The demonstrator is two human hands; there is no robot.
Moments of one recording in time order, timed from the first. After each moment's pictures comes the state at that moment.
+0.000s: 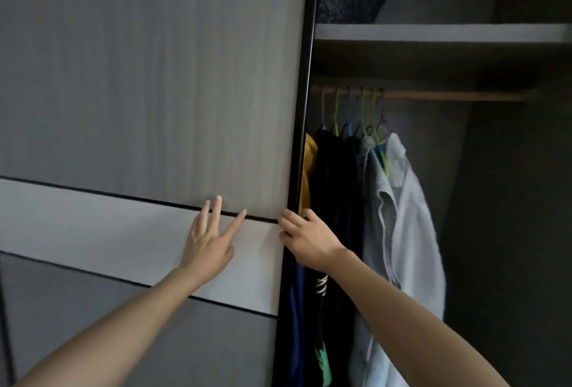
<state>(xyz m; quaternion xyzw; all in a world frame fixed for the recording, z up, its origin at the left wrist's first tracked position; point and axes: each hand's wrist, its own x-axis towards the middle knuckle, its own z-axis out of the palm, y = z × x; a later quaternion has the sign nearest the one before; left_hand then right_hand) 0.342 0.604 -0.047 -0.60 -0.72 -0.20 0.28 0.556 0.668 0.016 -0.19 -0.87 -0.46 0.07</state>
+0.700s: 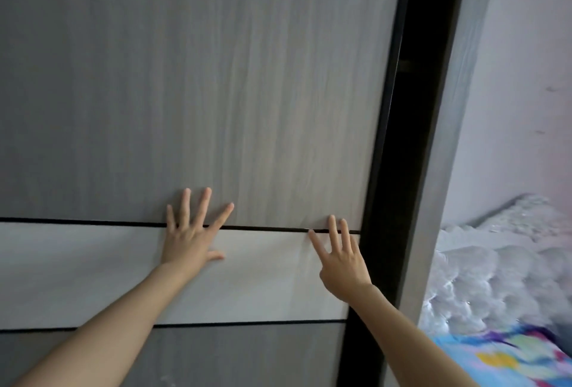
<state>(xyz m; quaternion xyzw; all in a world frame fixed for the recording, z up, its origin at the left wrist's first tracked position) 0.523 0.659 -0.015 -0.67 -0.64 -0.20 0.31 0.812 0.680 -0.030 -0.58 -0.77 -0.27 0.07</state>
